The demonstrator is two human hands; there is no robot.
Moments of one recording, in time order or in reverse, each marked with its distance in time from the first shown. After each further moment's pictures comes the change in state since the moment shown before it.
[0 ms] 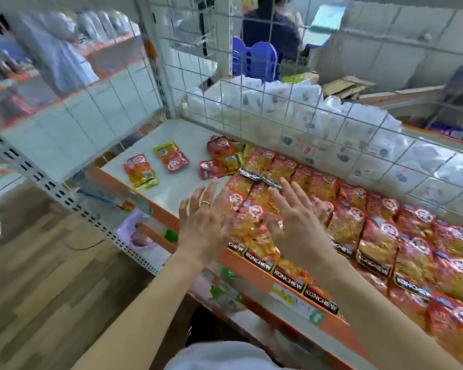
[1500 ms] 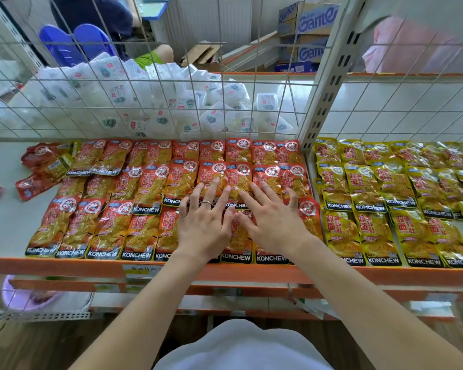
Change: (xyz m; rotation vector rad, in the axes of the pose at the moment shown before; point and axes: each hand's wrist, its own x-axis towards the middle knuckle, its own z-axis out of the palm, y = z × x) left_hand -0.057 0.251 0.103 0.096 -0.196 0.490; right_hand -0.169 0.190 -0.045 -0.210 -0.099 0.382
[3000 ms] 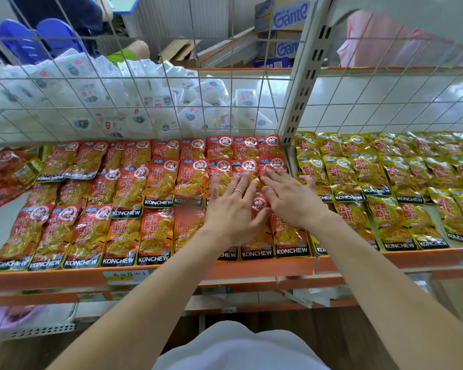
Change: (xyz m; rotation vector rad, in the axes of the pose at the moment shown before) left_hand 0.031 0.066 -0.004 0.072 -0.117 0.320; right_hand 0.003 0.065 -0.023 0.127 -0.040 0.180
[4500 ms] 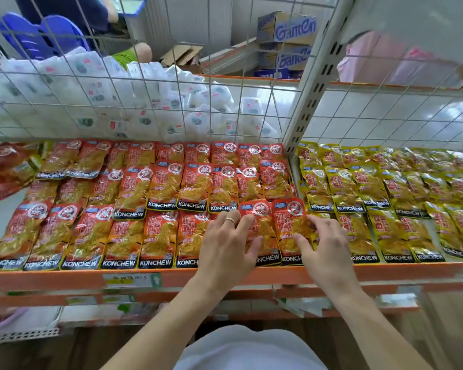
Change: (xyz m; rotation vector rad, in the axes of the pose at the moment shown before) left_hand -0.060 0.006 0.025 -0.329 0.460 -0.042; right_hand -0.088 0.011 0.043 0.380 0.419 0.295
